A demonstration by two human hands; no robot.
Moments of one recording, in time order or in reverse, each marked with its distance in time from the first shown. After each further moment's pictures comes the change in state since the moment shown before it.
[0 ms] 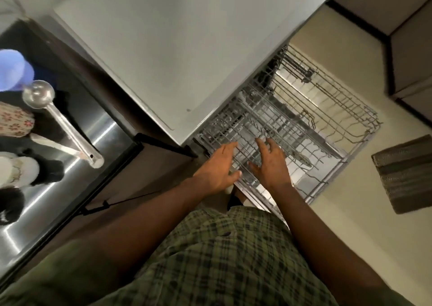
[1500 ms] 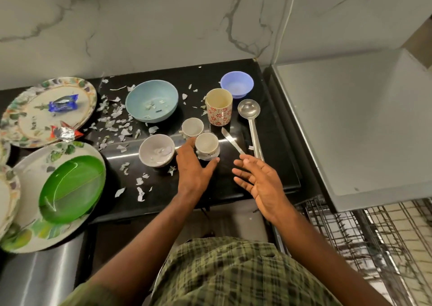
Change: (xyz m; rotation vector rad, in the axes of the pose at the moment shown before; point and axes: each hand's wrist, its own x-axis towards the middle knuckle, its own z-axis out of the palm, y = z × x) left_hand -0.274 -0.267 -0.160 -0.459 1.326 -0.497; right_hand -0.072 -0.448 0.047 1.191 -0.589 -0.087
